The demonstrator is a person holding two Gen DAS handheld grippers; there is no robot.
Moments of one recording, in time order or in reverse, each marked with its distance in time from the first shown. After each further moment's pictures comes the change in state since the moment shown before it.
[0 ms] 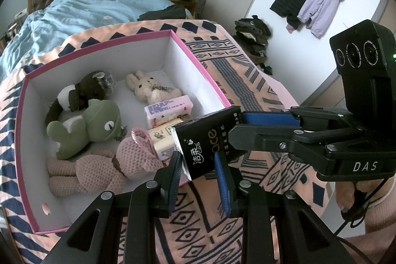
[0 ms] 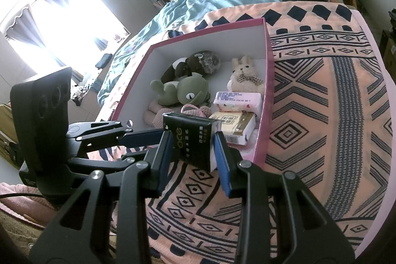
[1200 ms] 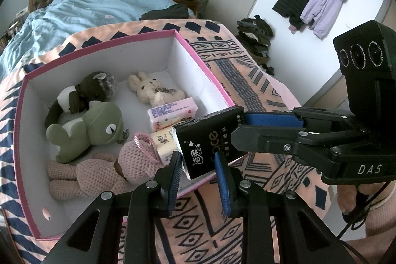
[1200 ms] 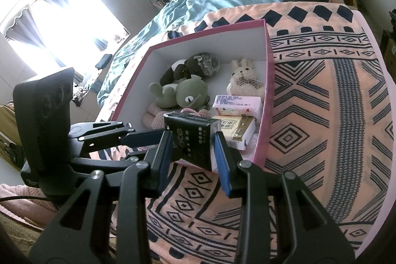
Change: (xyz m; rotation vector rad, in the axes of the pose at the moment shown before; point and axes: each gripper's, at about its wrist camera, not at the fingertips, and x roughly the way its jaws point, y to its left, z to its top) left arm 0.006 0.006 0.004 -0.007 0.002 0.003; right arm 0.004 -0.002 0.007 0.000 -0.003 0.000
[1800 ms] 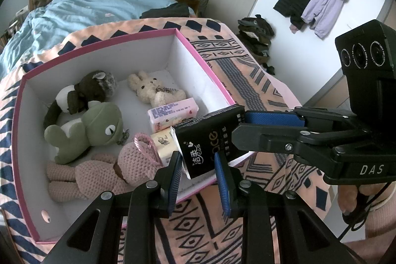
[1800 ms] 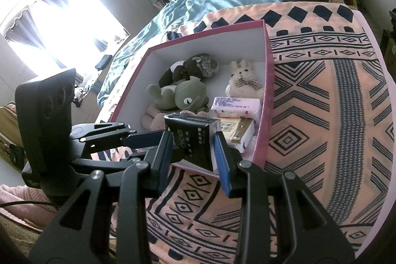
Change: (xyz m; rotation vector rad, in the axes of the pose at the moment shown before) left arm 0.005 0.004 0.001 -0.003 0.004 0.003; right arm 0.001 -0.002 0.001 0.001 0.000 0.002
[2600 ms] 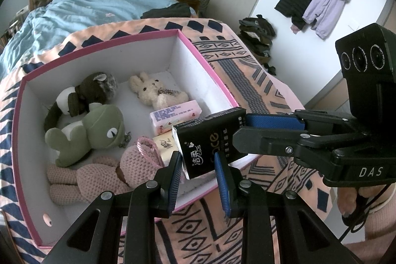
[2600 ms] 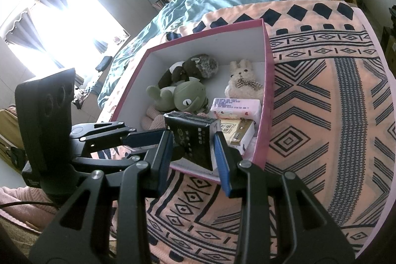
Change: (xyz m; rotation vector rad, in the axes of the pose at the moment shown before) left arm 0.002 0.001 0.002 0.002 0.001 0.003; right arm 0.005 -0.004 0.004 0.009 0.001 0.004
